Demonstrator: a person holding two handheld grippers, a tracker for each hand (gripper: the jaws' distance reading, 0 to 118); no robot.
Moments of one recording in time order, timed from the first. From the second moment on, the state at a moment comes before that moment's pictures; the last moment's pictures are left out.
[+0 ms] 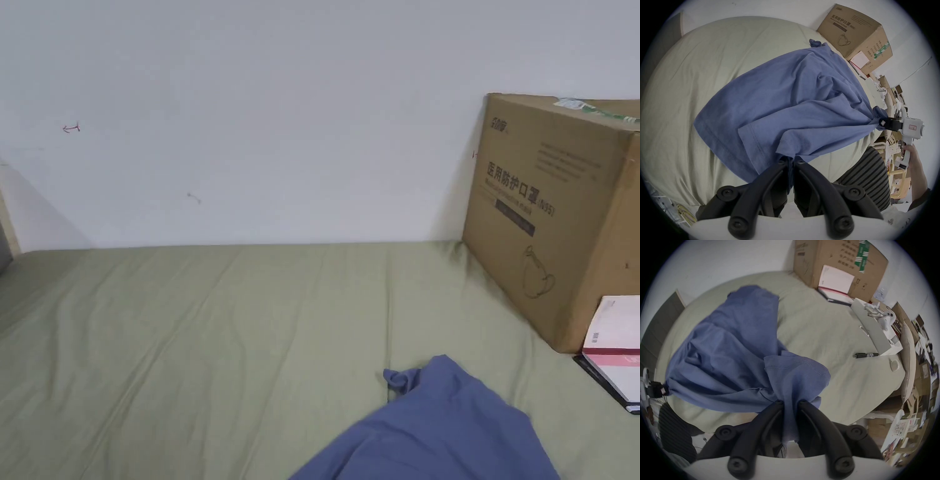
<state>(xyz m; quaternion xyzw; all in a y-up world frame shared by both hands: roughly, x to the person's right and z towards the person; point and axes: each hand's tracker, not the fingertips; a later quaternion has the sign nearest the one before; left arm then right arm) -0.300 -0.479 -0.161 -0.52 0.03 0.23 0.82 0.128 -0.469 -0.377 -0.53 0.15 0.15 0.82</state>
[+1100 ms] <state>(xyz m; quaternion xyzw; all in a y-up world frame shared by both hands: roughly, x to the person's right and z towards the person) -0.338 -0.325 -0.072 -0.15 0.30 0.17 0.93 0.040 -0.307 -0.292 -0.12 0.33 -0.11 0.93</state>
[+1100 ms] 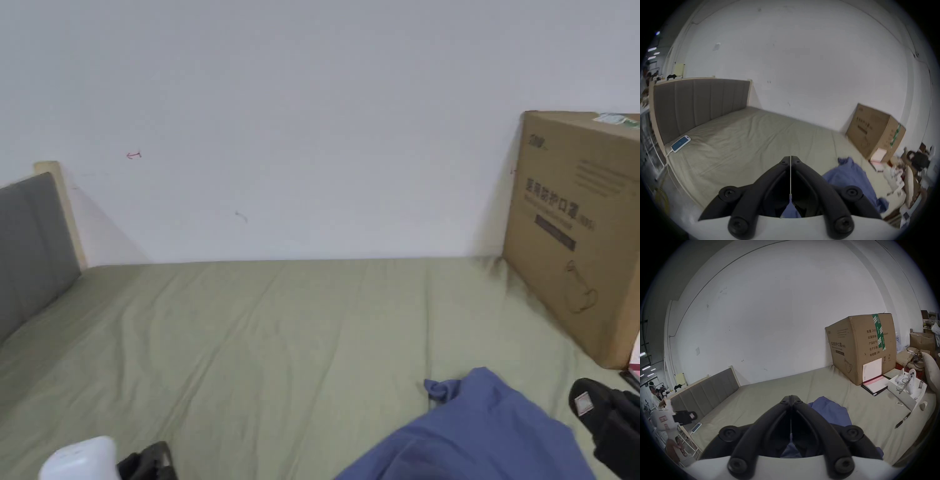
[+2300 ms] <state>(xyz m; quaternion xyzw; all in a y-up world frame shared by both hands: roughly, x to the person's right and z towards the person) -0.394 -0.436 -0.144 -0.39 0.19 0.23 0.87 -0.009 -0.325 -0.406 -0.28 0.40 -0.11 0.86</state>
